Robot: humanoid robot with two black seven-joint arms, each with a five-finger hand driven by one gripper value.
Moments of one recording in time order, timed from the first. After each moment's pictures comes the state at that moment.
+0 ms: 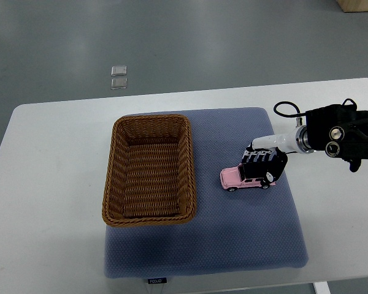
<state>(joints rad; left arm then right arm) 0.01 0.00 -0.07 -0.16 0.12 0.02 -0.07 1.41 -0.57 -0.48 1.36 -0.77 0.12 -0.13</state>
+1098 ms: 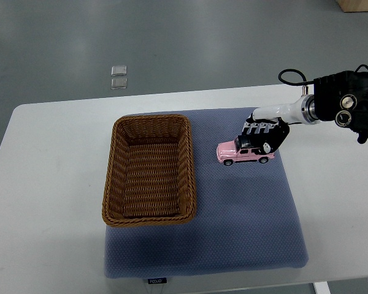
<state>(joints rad) 0.01 0.00 -0.07 -0.16 0.12 0.02 -0.07 1.52 -0.63 -0.40 1.35 -0.77 0.18 -0.12</state>
